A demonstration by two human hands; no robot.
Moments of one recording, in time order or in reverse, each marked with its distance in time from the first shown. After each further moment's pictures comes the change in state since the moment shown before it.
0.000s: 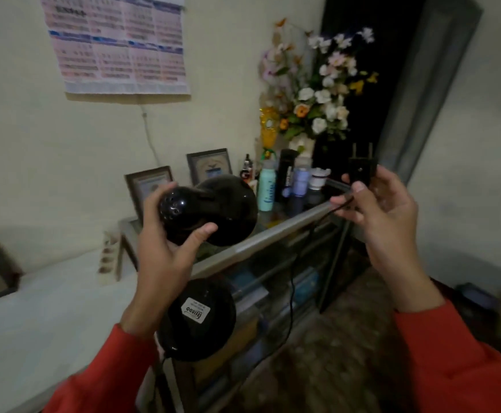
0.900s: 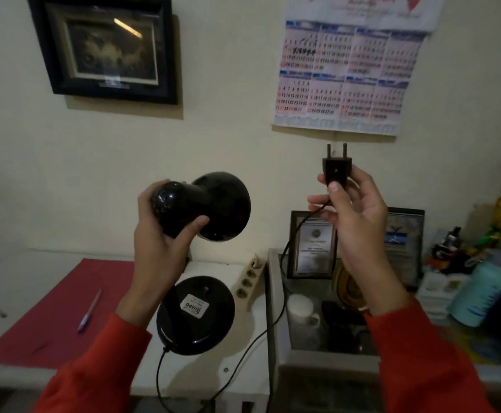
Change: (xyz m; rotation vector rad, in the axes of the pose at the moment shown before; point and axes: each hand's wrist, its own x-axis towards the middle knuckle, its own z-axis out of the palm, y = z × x) left_hand 0.058 -0.097 -0.186 0.569 0.501 -0.032; right_hand 0.054 0.106 0.324 0.462 -0.642 0.090
